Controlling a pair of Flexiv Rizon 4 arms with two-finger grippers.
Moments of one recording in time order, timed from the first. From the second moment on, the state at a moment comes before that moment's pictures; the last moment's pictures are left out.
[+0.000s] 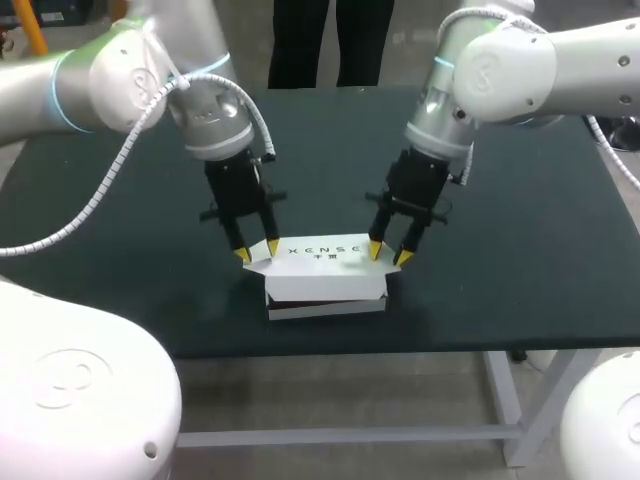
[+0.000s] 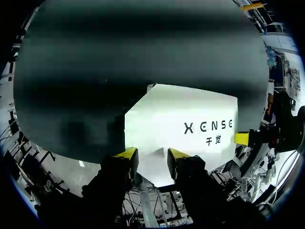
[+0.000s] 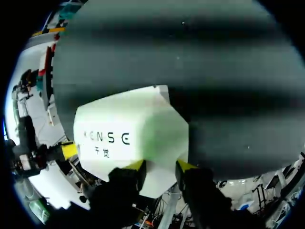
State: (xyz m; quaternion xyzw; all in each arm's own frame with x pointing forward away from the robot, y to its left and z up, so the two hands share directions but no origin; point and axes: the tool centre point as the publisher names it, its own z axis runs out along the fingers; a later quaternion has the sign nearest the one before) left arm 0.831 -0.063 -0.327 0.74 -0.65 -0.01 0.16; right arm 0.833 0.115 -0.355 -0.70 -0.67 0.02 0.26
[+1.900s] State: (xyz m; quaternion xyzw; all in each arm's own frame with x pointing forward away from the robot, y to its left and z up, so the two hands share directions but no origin) left arm 0.808 -0.072 -0.362 0.74 -0.66 0.08 0.11; right arm 0.828 0.117 -0.372 -0.71 -0.66 -0.08 0.22
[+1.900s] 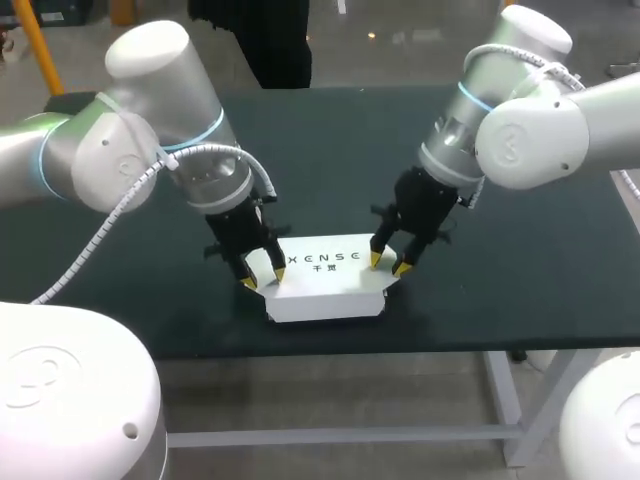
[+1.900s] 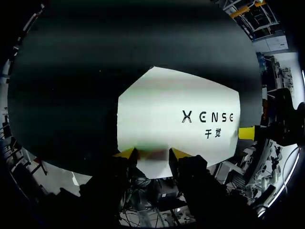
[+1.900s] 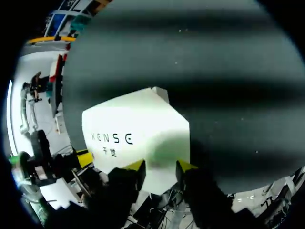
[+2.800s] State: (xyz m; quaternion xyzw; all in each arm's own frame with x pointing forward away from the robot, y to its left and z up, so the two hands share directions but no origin) left arm 0.818 -0.075 -0.371 0.76 -0.63 0.10 0.09; right arm 0.822 0.115 -0.383 -0.71 -0.66 -0.13 0.21
